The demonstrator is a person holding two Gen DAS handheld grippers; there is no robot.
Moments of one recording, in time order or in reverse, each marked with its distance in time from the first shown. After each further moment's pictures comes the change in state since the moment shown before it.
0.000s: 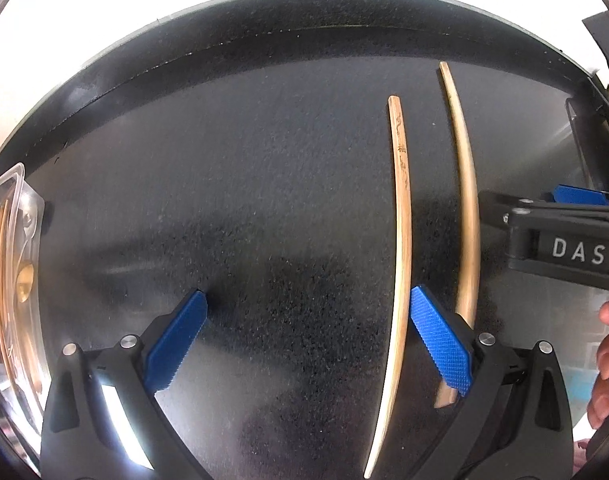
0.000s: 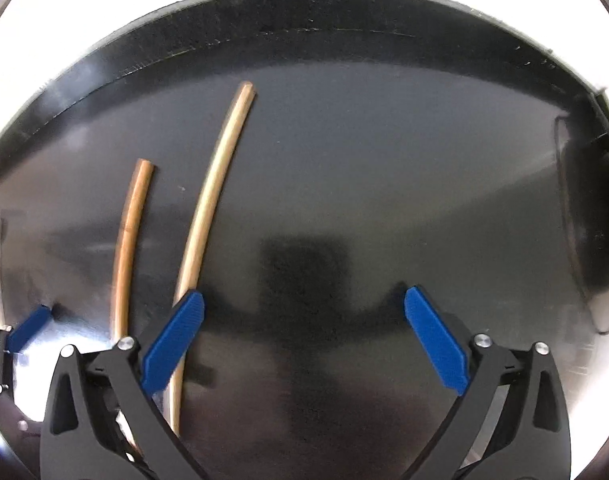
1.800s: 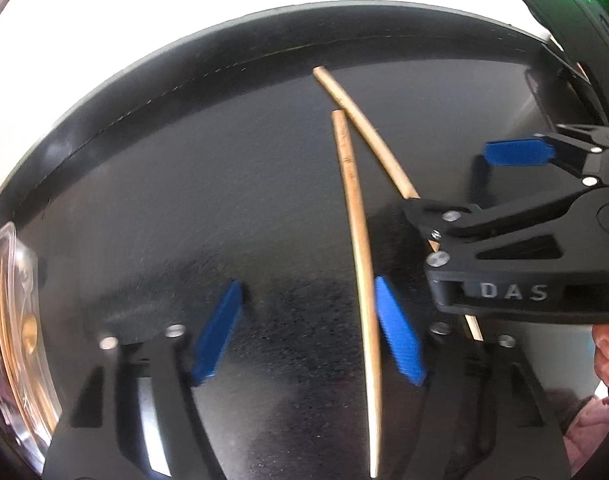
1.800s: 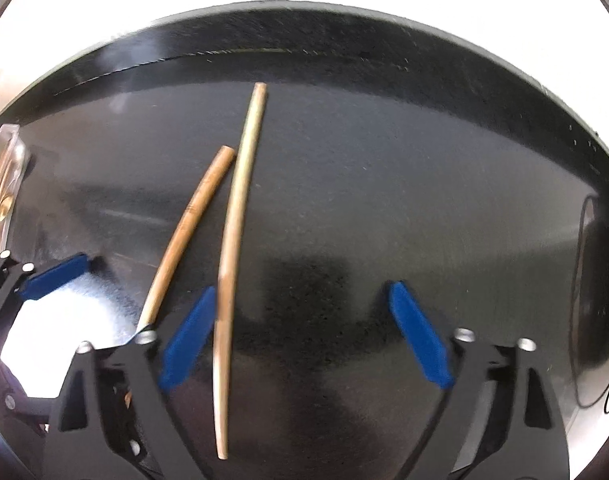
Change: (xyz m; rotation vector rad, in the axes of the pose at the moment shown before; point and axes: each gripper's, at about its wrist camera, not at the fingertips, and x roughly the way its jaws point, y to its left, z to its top) left arm -0.019 -0.035 -0.007 0.183 -0.086 -0.045; right arm 0.002 0.043 -0.022 -0.257 -0.080 0.065
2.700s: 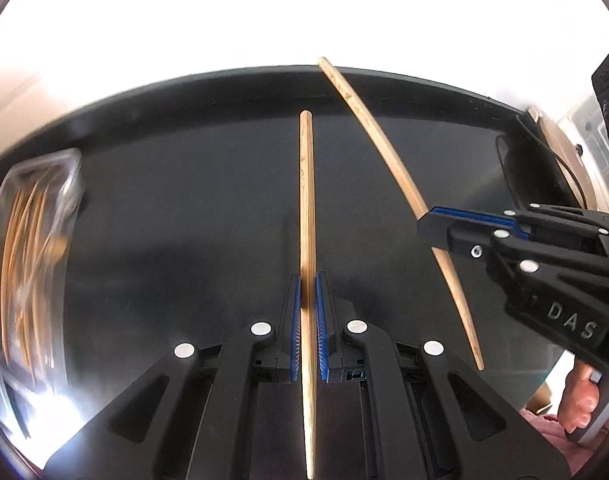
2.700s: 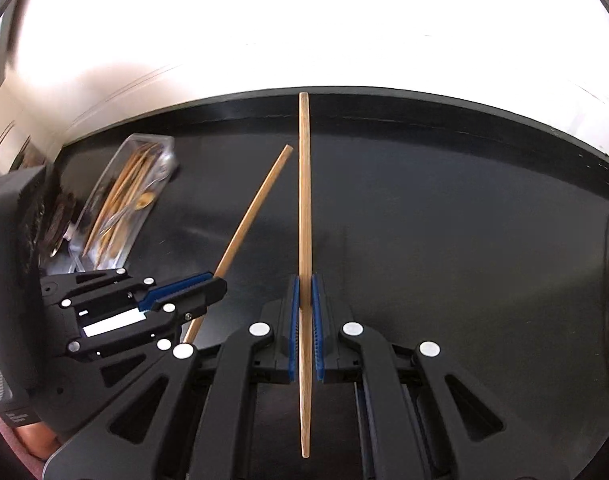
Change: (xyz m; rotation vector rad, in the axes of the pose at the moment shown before) left arm -0.097 0.034 -0.055 -0.227 -0.105 -0.099; right arm -0.132 0.037 -0.059 -0.059 -0.172 0.292
